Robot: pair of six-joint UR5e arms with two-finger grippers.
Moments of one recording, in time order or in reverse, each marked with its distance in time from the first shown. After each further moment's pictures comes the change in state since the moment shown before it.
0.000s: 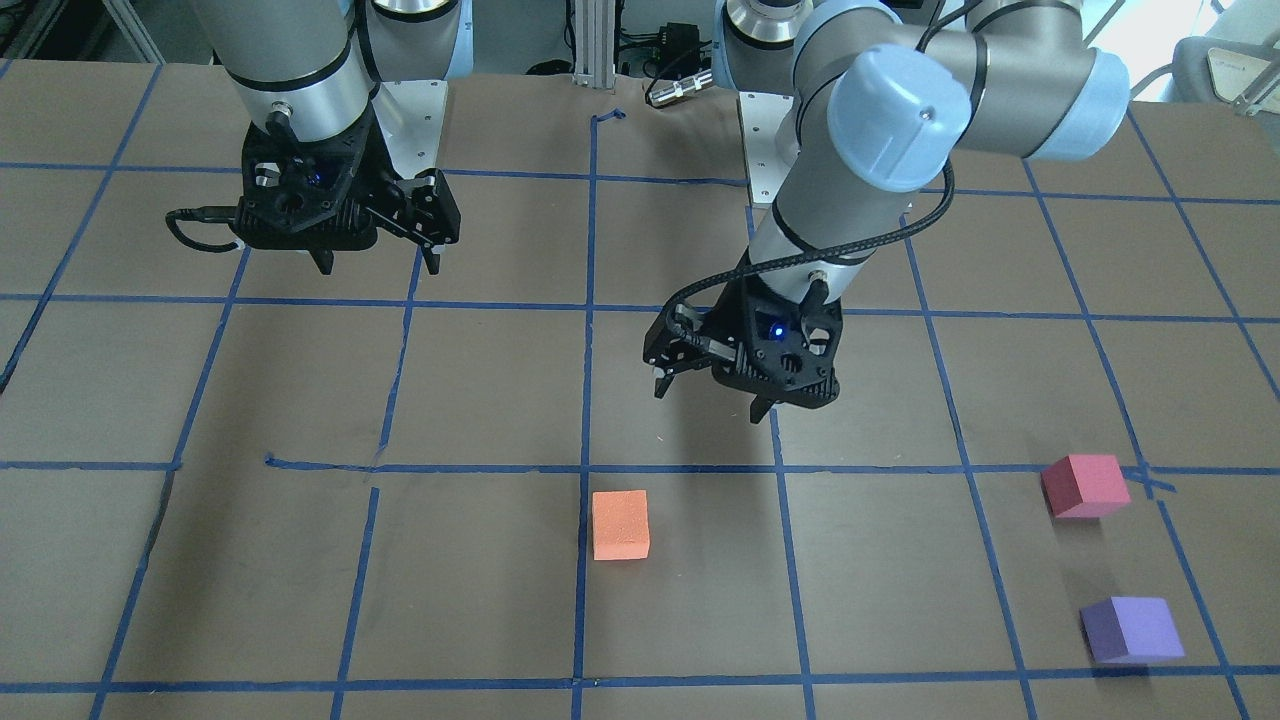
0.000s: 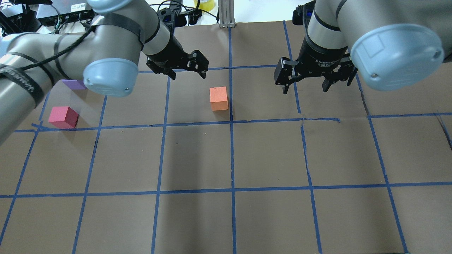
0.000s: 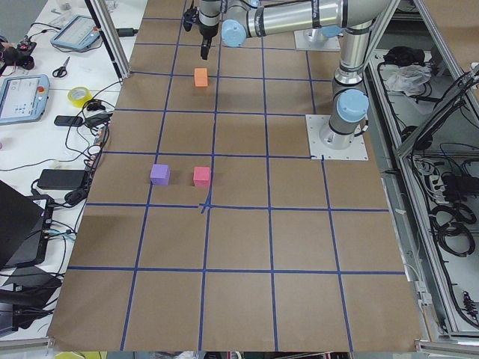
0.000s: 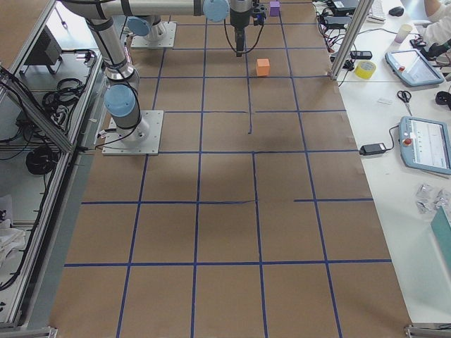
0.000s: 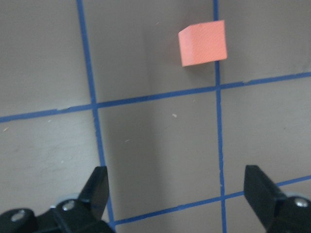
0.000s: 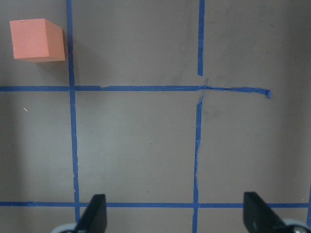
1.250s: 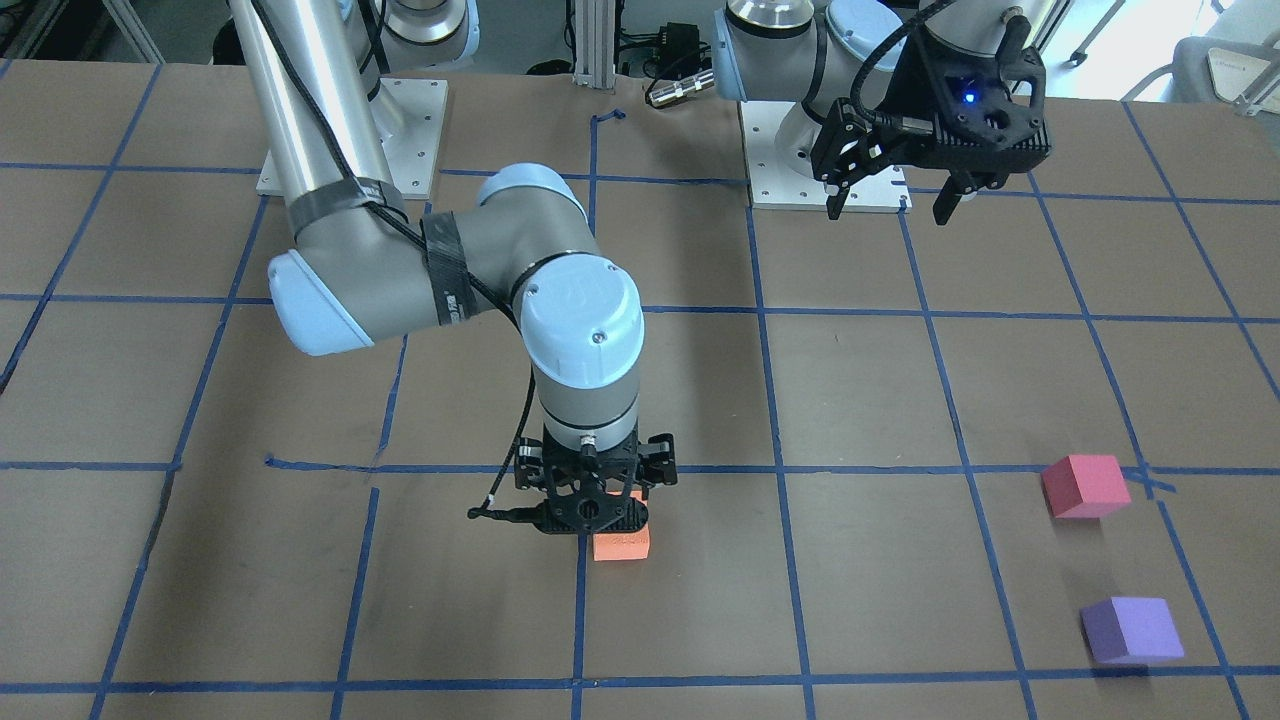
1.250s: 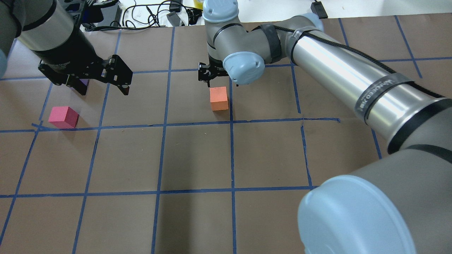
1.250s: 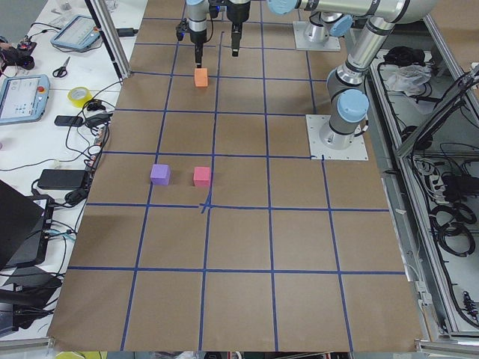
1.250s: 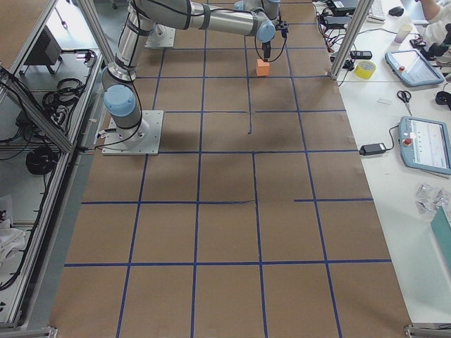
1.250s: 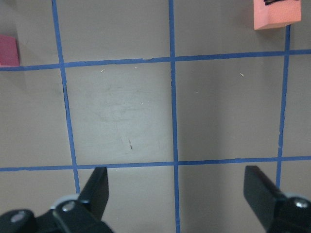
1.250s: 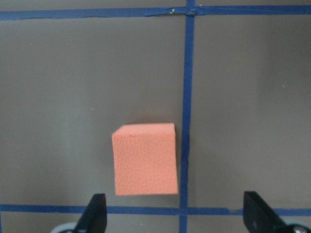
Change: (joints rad) left arm 0.165 0.359 0.053 -0.566 0.210 0.124; right arm 0.232 0.547 -0.303 -0.272 0.013 0.245
